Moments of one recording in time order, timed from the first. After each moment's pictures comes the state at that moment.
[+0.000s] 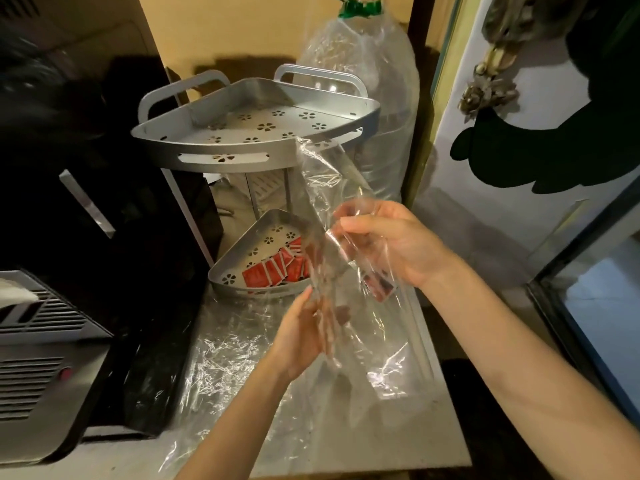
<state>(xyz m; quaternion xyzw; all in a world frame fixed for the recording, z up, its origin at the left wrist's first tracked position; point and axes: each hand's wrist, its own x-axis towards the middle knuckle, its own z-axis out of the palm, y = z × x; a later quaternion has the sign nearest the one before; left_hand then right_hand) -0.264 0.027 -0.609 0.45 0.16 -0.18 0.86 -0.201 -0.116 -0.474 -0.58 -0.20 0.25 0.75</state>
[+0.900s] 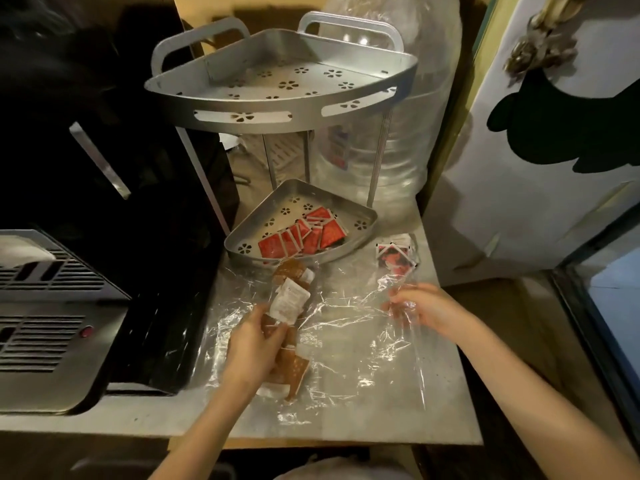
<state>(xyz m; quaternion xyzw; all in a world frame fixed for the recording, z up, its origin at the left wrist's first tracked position) -0.326 0.083 -0.634 0.89 0.23 0.03 0.40 -0.197 -0.171 -0.644 -0.72 0.11 0.32 0.61</state>
